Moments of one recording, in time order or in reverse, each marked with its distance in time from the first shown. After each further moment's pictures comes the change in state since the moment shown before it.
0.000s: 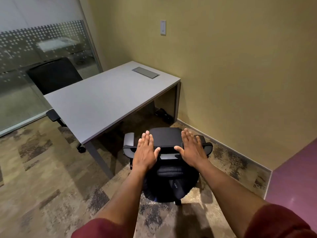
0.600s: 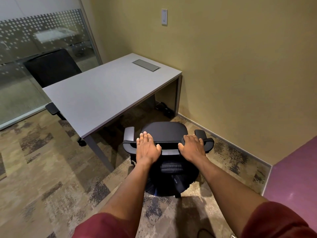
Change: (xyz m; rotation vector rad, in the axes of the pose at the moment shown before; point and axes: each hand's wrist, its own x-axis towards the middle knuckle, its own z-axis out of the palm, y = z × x) left_hand 0.008 0.016 0.001 -0.048 -0.144 -0.216; right_hand 0.005 -0.005 0.010 0.068 -0.085 0.179
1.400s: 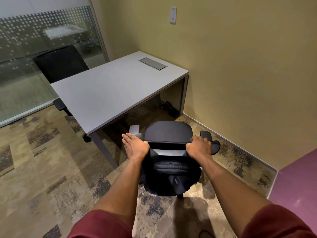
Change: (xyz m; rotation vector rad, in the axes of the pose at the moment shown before) left_hand 0.007 -0.044 -0.023 -0.393 0.106 -0.462; right_hand 0.008 -0.010 -0.009 -0.070 -0.005 0.193
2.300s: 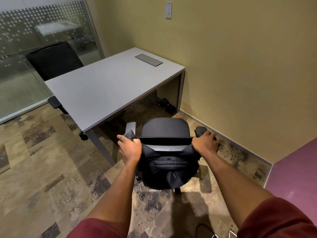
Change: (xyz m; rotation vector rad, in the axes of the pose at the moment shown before) left_hand -0.012 -0.020 0.010 -0.229 0.194 -0.076; right_hand 0.006 0.033 -0.002 0.236 0.026 0.343
